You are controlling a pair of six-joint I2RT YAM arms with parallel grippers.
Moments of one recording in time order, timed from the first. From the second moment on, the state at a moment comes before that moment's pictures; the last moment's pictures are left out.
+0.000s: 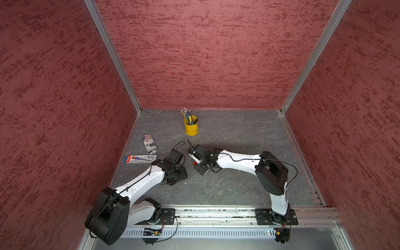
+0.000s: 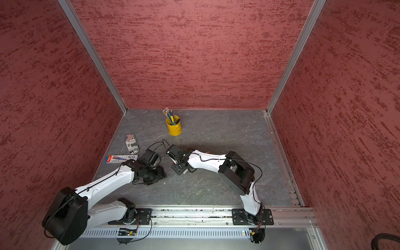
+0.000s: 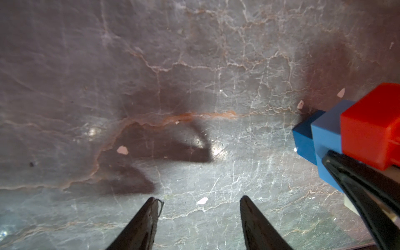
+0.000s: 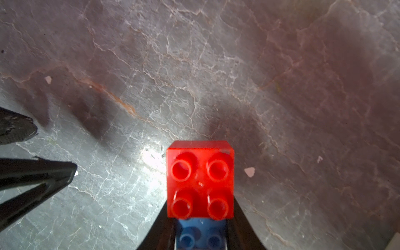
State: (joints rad) left arm -0.46 1.18 0.58 -0.69 0.16 -0.82; right arm 1.00 1.99 1.41 -0.58 0.03 0.17
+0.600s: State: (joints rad) left arm -0.46 1.21 0.64 -0.69 0.16 -0.78; right arm 0.95 1.95 1.41 -0.65 0.06 0.19
